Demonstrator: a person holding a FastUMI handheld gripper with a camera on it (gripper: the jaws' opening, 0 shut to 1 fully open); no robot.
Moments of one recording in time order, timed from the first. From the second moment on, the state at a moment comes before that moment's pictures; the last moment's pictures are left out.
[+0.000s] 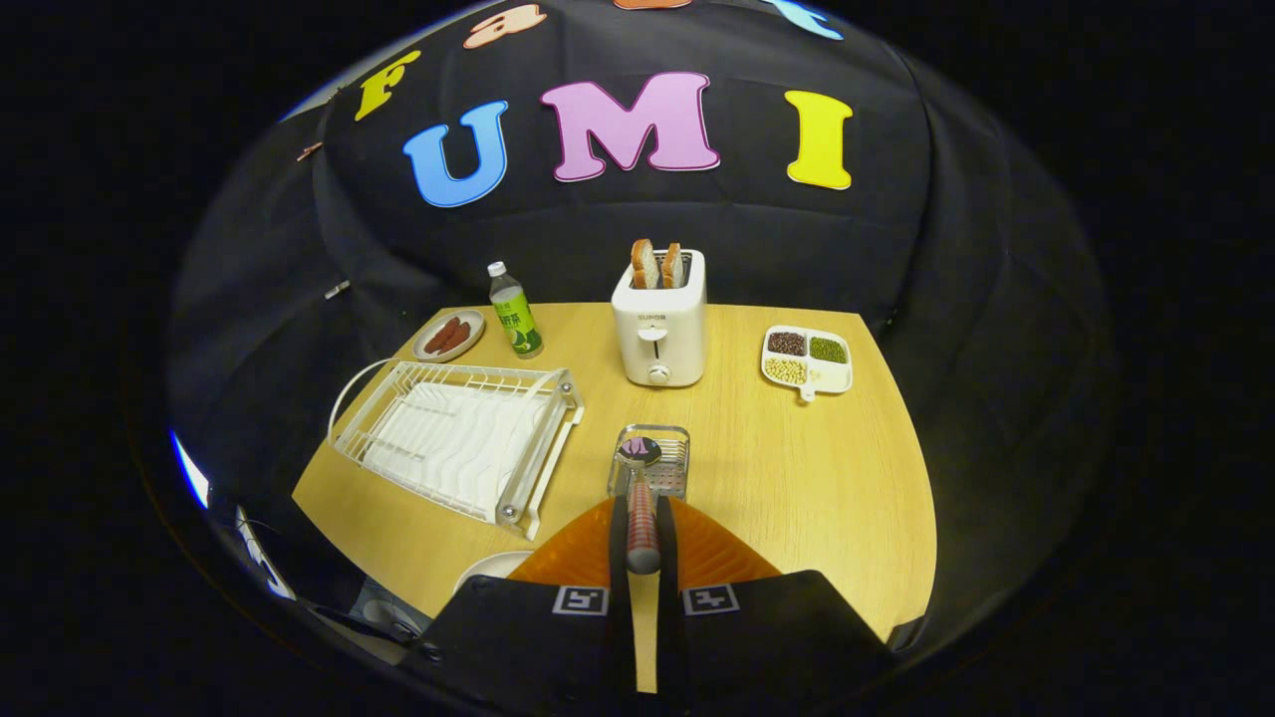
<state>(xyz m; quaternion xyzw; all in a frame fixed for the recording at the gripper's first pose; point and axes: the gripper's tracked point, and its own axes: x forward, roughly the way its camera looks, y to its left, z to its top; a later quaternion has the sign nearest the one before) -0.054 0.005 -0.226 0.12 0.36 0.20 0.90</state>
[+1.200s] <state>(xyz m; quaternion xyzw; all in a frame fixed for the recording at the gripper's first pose) -0.200 0.095 -0.337 0.10 0.46 0.28 0.83</state>
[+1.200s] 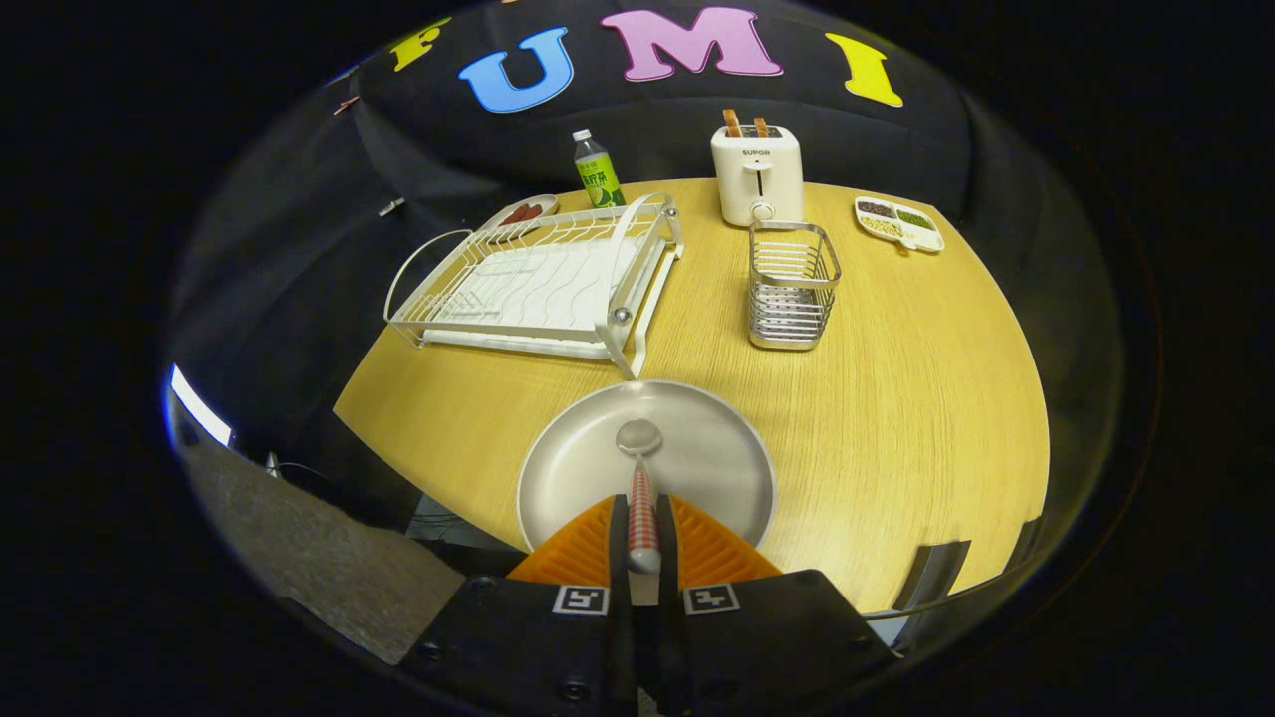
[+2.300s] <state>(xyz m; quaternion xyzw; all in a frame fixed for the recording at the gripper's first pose) -0.177 0.074 -0.344 0.06 0.47 0.22 0.85</state>
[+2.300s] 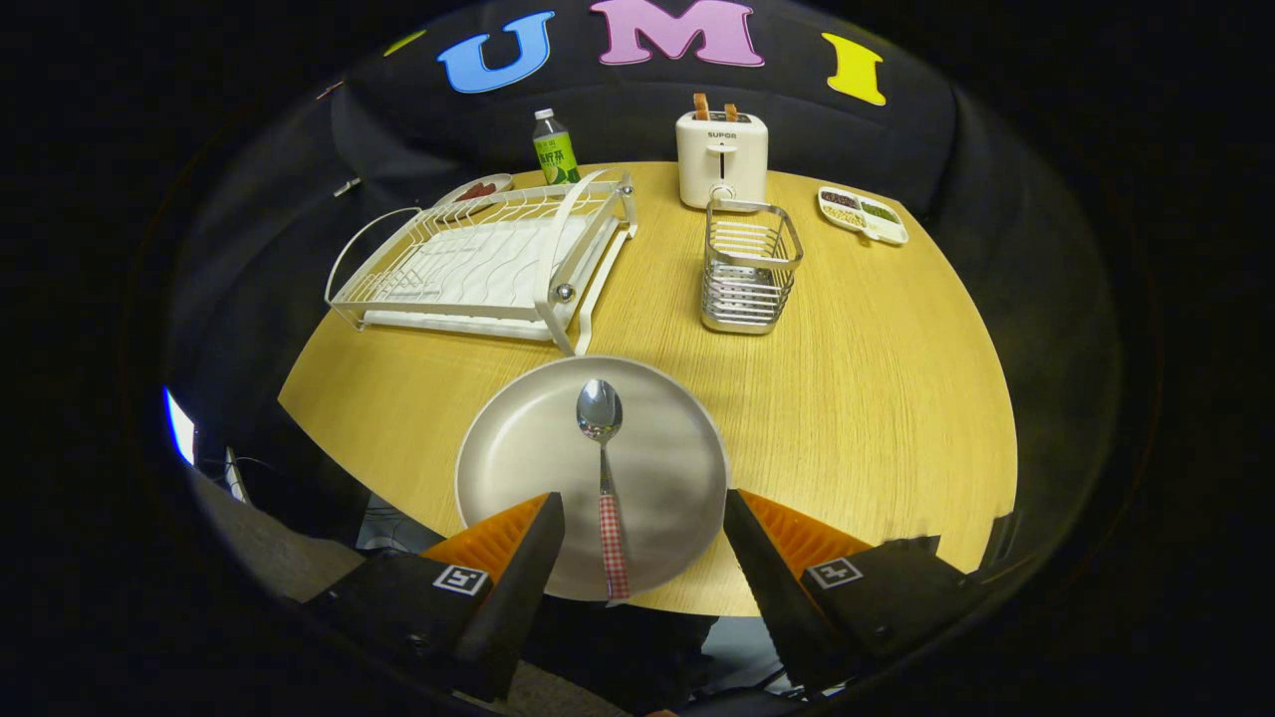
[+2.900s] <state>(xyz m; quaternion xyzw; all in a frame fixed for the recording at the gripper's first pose) -0.063 0.030 -0.163 0.02 0.27 0.16 0.95</state>
